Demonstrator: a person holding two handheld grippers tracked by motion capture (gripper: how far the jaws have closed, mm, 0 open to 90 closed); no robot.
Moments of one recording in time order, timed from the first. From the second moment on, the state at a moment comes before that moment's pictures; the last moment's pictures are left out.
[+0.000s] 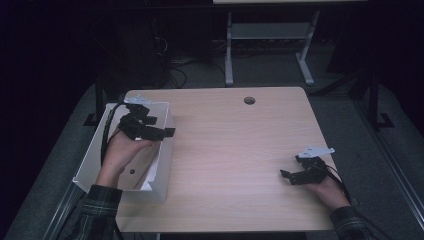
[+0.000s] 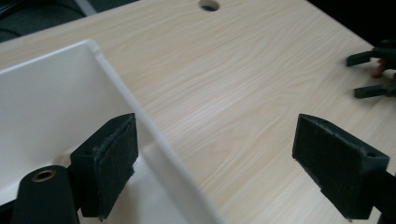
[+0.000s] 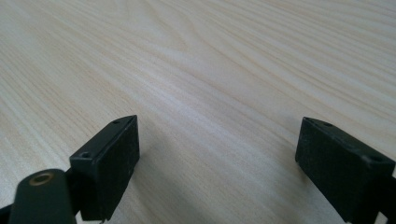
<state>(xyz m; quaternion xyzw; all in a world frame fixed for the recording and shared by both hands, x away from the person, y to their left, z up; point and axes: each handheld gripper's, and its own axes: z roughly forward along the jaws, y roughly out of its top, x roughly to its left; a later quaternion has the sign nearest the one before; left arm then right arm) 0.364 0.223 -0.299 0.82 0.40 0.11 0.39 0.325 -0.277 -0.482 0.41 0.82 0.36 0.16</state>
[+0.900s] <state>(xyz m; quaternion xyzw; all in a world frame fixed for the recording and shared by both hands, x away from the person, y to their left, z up) 0.344 0.103 -0.362 0.86 0.33 0.08 0.39 0.325 -0.277 -0.482 0.41 0.82 0.36 0.16</state>
